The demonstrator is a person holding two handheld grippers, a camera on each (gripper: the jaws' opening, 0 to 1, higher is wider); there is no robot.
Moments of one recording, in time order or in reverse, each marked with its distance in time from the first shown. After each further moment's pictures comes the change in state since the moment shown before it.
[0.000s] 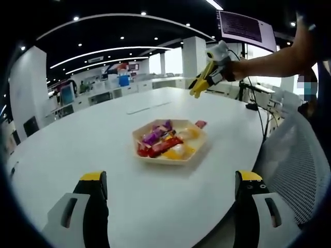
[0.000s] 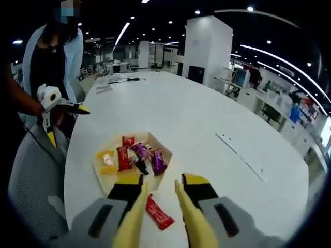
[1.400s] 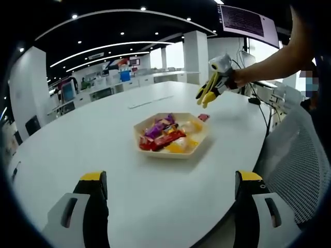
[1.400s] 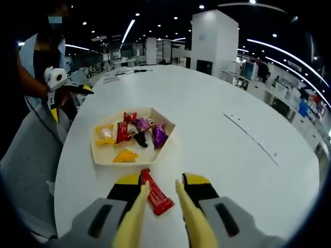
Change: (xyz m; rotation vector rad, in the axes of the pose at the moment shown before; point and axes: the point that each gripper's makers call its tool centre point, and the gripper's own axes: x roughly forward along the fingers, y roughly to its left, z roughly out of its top) left arm 0.001 0.003 -0.009 0.009 0.049 0.019; right arm 0.022 0.001 -0.070 0.003 0.022 0.094
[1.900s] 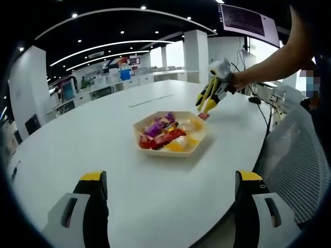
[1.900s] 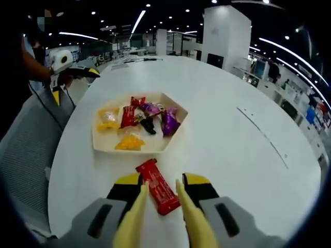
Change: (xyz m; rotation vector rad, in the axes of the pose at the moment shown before) left arm 0.000 0.000 -0.002 -0.007 0.012 -0.001; right arm 0.023 0.012 -0.022 -0.071 0.079 0.060
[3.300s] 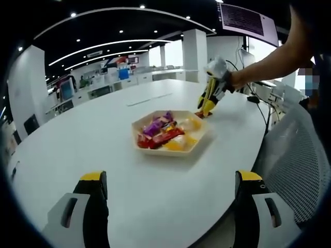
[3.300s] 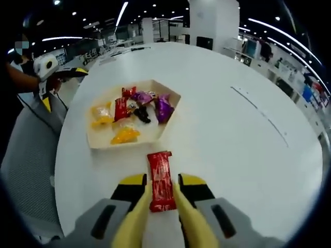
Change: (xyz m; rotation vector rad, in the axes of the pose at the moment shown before) left arm 0.001 -0.002 -0.001 0.005 0.002 -0.013; right arm -0.009 -0.005 -0.017 0.142 0.111 -0.034
